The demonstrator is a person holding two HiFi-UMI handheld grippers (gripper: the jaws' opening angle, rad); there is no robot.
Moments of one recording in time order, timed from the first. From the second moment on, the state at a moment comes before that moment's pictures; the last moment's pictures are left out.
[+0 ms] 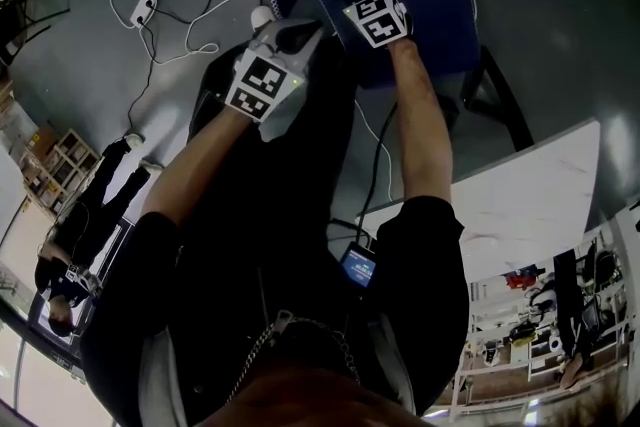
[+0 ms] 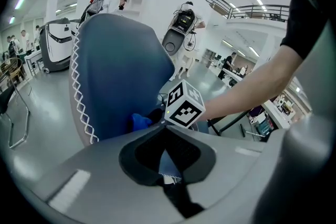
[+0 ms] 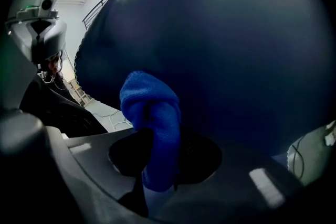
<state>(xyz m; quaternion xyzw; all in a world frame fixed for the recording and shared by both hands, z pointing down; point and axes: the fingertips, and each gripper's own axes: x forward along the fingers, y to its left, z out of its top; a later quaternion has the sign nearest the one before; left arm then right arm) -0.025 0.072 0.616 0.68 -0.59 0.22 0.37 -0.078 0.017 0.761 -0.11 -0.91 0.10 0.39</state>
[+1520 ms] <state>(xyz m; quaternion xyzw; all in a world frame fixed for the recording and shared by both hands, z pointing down) -0.020 0.053 0.644 0.67 -0.59 0.20 0.40 0.036 -0.247 0.756 0.30 -0.86 0.20 0.36</state>
